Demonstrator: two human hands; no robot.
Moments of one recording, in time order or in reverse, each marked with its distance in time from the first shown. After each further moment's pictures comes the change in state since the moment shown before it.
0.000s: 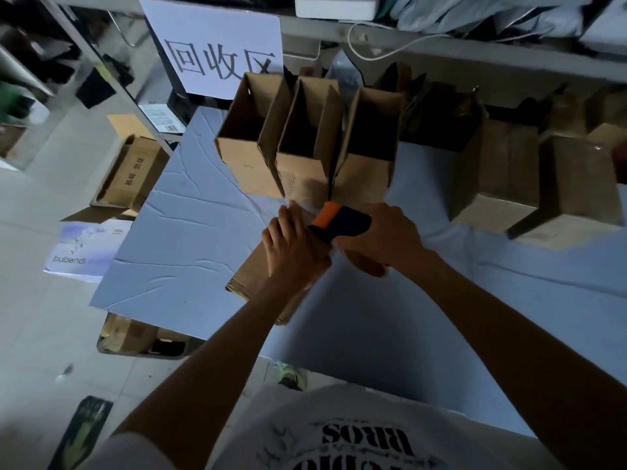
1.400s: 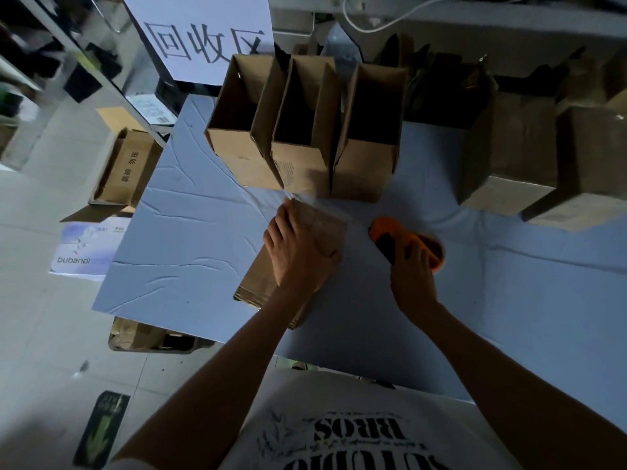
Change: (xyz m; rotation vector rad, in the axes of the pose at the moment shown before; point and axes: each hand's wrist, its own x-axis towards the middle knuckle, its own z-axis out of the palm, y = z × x) left_hand -0.007 0.004 0.013 -0.139 0.059 -0.098; right_hand -0.041 0.087 0.089 -0.228 0.058 0.163
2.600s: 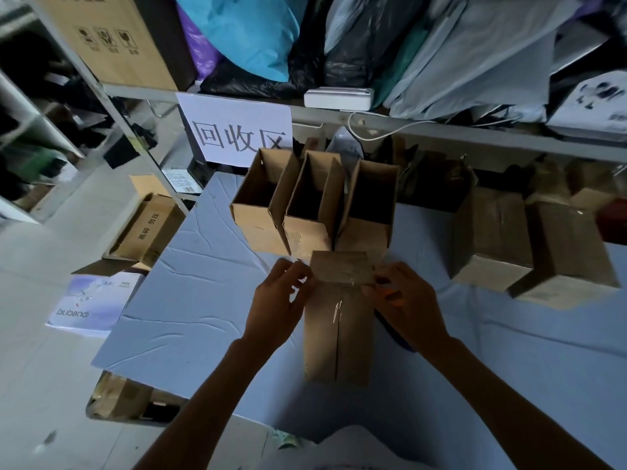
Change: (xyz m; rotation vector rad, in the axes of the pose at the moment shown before) left_hand 0.009 -0.013 -0.088 -0.460 0.079 0.359; right_hand 0.007 -0.043 -0.111 0.572 0.386 -0.580
